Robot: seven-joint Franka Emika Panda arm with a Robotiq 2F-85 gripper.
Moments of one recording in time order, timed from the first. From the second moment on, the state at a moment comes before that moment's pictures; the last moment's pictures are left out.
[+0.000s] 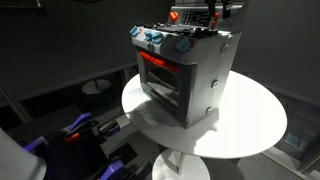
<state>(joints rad) -0.02 0.20 -0.06 -1.78 -0.14 2.13 0.58</state>
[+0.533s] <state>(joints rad) -0.02 0.13 -0.05 -1.78 -0.07 1.89 0.44</state>
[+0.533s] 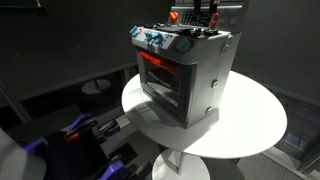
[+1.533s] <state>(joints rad) -0.02 -0.16 -0.03 -1.87 -0.05 1.59 0.12</state>
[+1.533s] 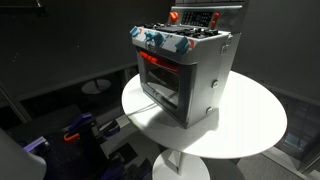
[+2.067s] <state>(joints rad) -0.02 -0.33 -0.02 -2.01 -0.05 1.58 0.09</state>
